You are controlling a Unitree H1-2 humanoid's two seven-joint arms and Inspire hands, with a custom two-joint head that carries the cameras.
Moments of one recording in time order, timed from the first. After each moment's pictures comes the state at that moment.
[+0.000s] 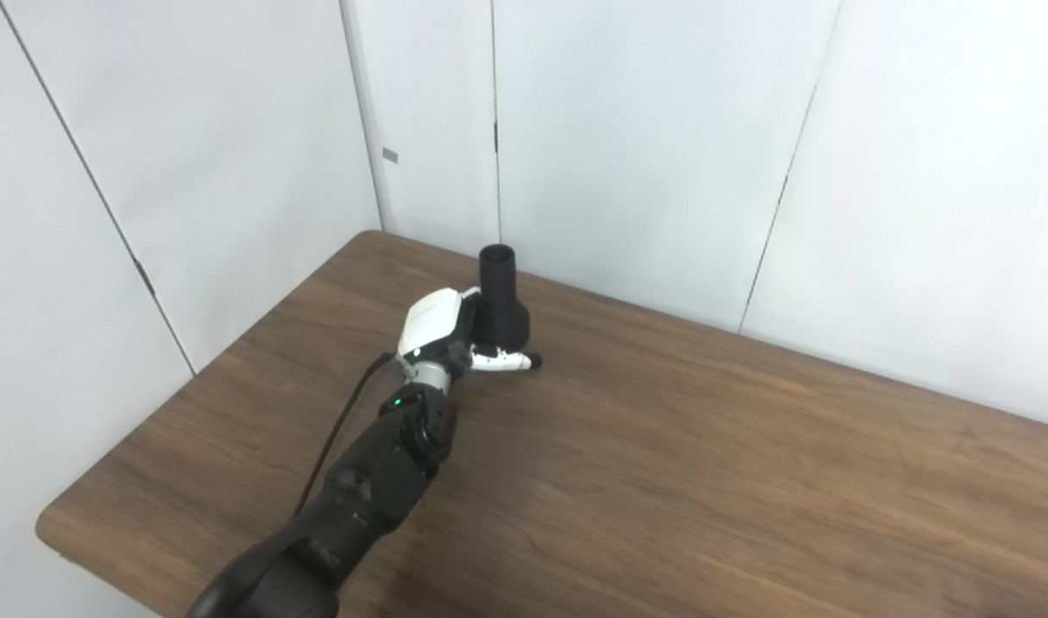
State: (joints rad) left arm -0.53 0.41 -0.18 0.66 0.50 0.21 0.28; right arm 0.16 -0.34 -0.12 -0.42 0.05 0.40 0.15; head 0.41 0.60
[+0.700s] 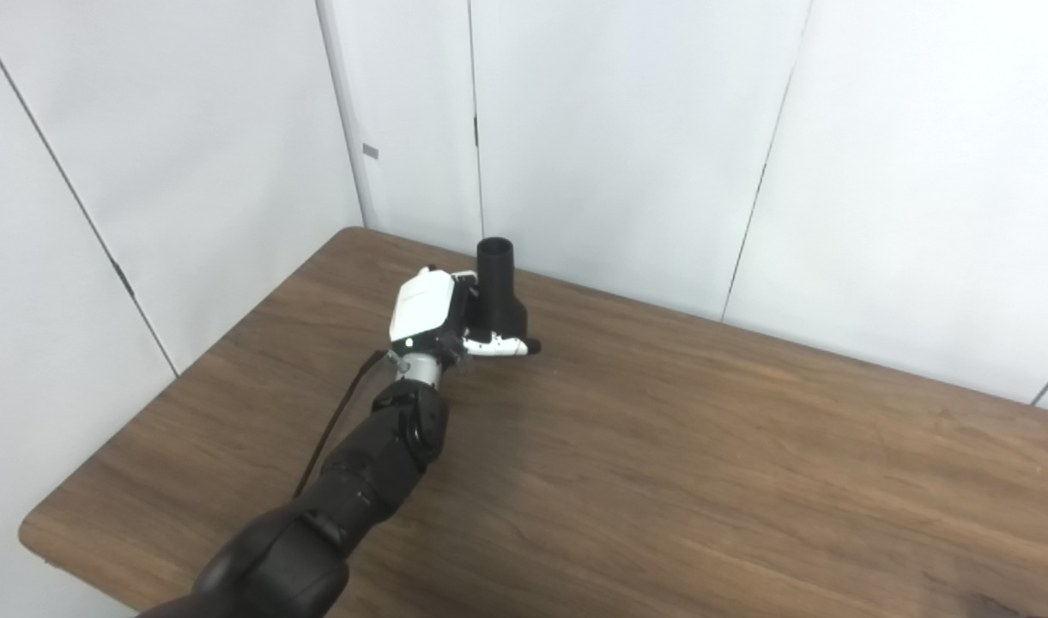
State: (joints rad) left arm -0.58 0.40 -0.24 0.90 0.54 -0.07 0.55; right arm 0.17 -0.34 -0.12 -0.45 0.05 0.42 0.16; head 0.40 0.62
